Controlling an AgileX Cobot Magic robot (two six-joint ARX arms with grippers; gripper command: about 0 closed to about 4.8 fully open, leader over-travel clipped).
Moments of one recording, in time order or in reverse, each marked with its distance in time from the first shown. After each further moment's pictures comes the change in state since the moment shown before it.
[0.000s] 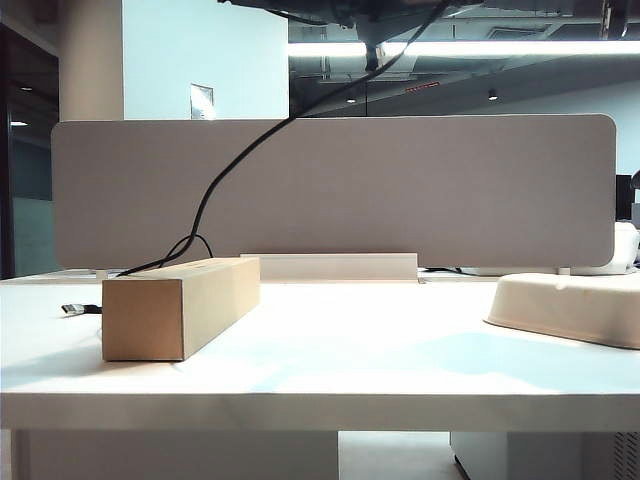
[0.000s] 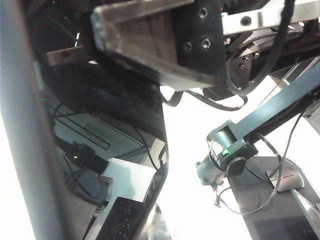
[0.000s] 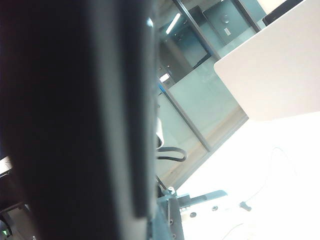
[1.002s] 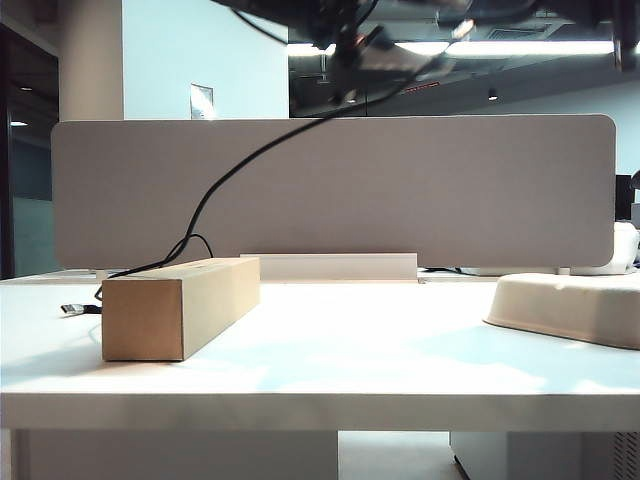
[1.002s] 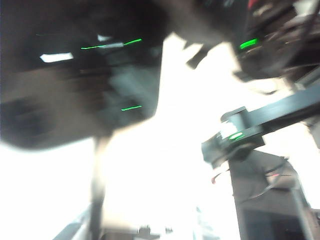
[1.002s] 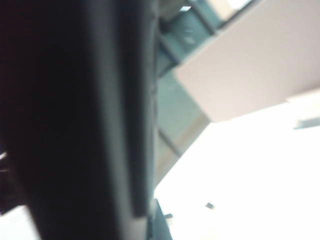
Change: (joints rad) left arm 0.018 -0.004 0.003 -0.218 -0.145 -0.044; right arm 0.001 0.006 -0.006 -0.123 0.148 -0.068
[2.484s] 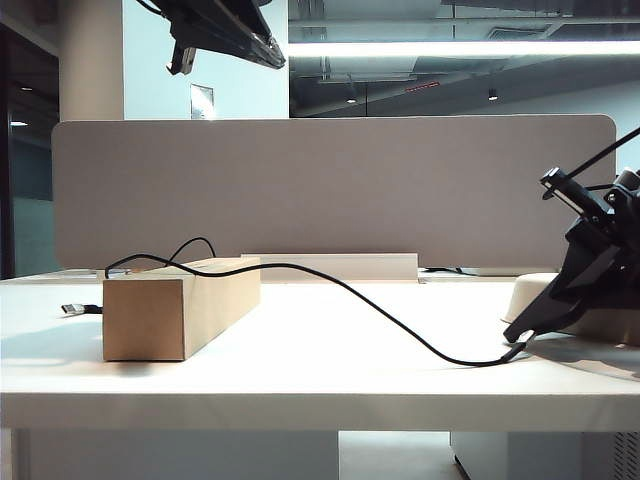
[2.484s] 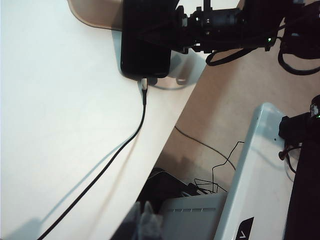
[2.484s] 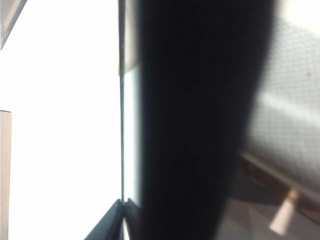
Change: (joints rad) left arm 0.220 -0.169 0.000 -0.322 -0.293 0.064; right arm -0.016 0.393 0.007 -0.538 0.432 -0.089
